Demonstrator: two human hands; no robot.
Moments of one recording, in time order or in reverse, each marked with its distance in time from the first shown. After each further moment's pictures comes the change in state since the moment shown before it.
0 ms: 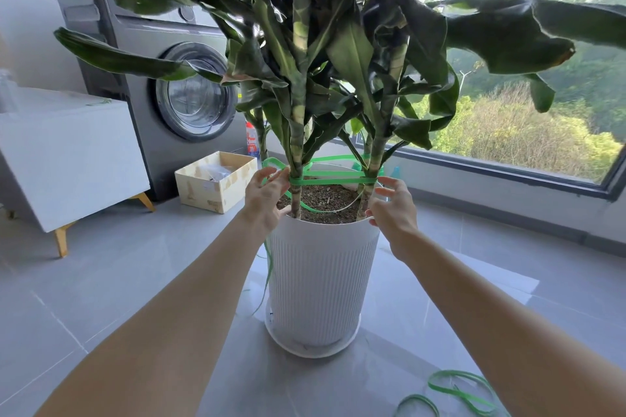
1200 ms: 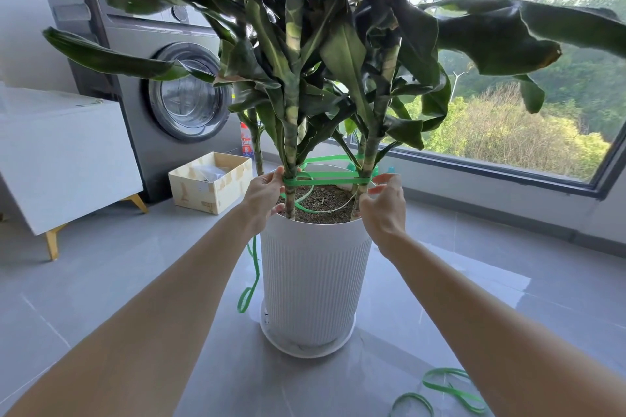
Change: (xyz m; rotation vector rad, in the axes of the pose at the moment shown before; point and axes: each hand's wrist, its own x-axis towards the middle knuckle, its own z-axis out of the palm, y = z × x) left_hand -0.002 0.003 0.007 0.504 -0.048 0.043; right_hand 0.003 0.001 0.010 -0.164 0.137 -0.111
